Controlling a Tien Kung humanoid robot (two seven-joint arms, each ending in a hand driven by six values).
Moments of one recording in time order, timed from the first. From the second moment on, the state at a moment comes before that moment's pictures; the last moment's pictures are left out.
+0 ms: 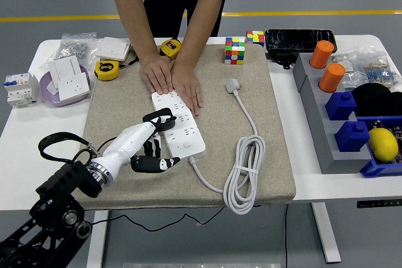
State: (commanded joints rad) left arm -0.05 0.14 -1.09 -1.61 2.12 -0.12 0.19; right arm 0.03 -0.08 1.48 0.18 -1.43 -0.05 -0.07
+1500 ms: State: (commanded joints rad) left arm -0.08 0.11 -1.02 -1.50 2.18 -0.15 0.23; right arm 0.04 -0.08 1.46 0.18 -1.41 -0.05 -0.07
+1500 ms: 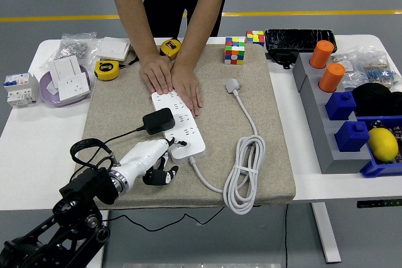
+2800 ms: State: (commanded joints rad) left arm -0.04 0.10 -1.15 -1.64 1.86 0.02 -0.02; right arm 0.04 -0.07 1.46 0.18 -1.39 -0.06 -0.07
